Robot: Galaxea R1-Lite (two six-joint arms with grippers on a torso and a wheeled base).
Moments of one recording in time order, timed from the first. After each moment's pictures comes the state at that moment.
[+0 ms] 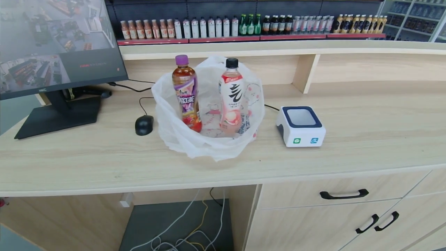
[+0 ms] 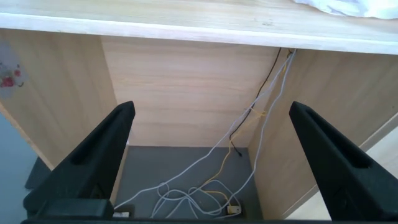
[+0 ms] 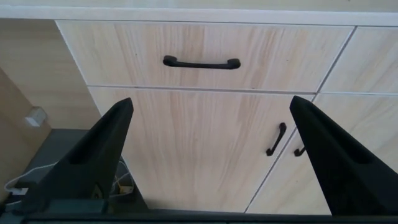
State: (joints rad) left arm 0.00 0.00 0.00 0.00 0.00 -0.01; right arm 0.00 0.00 0.00 0.00 0.07 -0.05
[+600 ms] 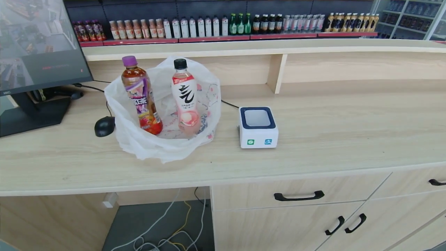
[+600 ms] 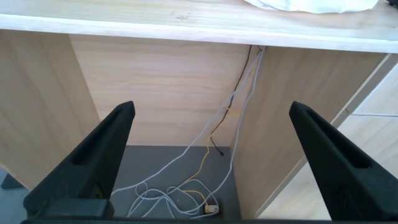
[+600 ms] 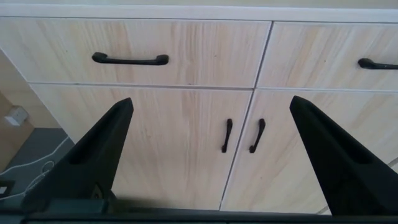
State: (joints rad) left arm 0.00 0.00 0.00 0.00 0.00 -0.01; right arm 0.00 0.00 0.00 0.00 0.07 -0.05
